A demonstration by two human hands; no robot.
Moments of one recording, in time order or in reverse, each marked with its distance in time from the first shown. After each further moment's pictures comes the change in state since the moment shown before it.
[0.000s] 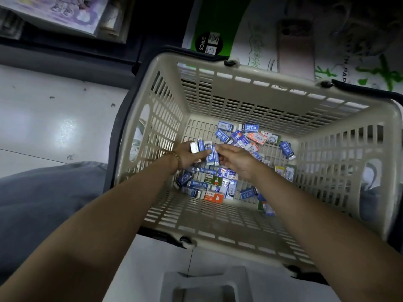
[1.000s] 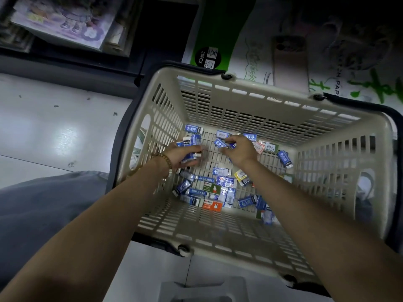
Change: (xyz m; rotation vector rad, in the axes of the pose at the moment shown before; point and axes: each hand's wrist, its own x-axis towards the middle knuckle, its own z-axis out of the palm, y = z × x) left_hand -0.014 0.023 -0.022 -0.596 0.055 -0.166; right_hand 0.022 -0.025 -0.010 -0.810 0.383 -0.368
